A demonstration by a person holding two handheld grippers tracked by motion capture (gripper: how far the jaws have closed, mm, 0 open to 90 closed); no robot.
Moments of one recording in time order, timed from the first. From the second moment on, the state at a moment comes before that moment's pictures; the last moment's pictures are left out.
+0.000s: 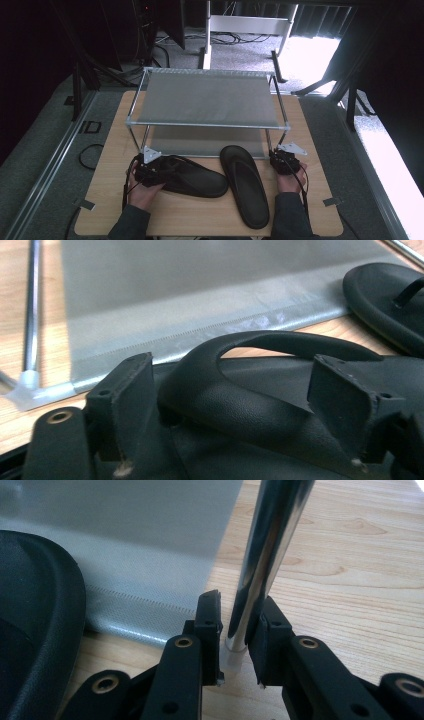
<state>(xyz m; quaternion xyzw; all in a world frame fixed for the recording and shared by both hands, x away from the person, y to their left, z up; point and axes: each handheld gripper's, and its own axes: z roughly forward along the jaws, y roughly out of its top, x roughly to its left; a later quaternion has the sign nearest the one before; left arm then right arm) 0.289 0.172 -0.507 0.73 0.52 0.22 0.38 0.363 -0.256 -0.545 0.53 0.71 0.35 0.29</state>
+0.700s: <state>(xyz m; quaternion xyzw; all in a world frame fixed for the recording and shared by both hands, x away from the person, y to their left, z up) 0.266 0.154 -0.515 0.71 0.55 0.23 0.36 0.361 -0.255 -0.546 0.53 0.72 0.35 0.29</state>
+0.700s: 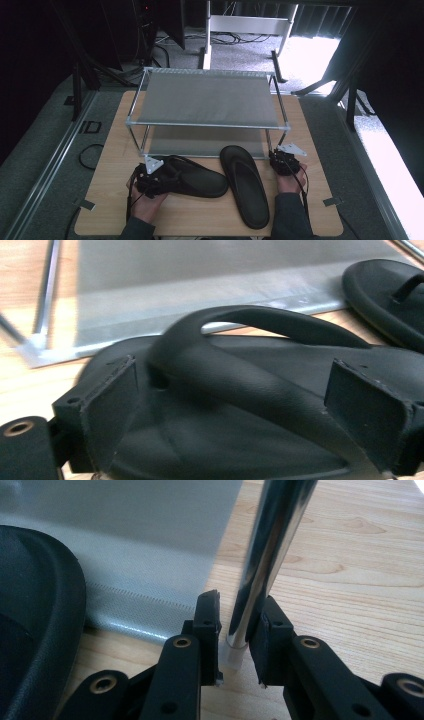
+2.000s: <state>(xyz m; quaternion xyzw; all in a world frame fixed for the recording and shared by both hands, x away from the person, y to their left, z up) 0.265 0.150 -0.519 0.68 0.59 0.27 0.34 0.360 -0.254 -0.548 0.52 0.72 0.34 0.30</state>
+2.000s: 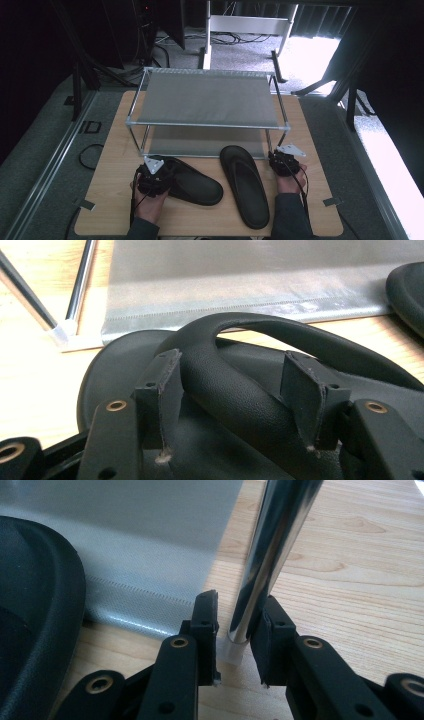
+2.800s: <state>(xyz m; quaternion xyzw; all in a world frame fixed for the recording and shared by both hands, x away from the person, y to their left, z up) 0.270 0.145 -0.518 0.70 0.57 0.22 0.36 0.360 -0.253 -0.549 0.52 0.72 0.34 0.30</state>
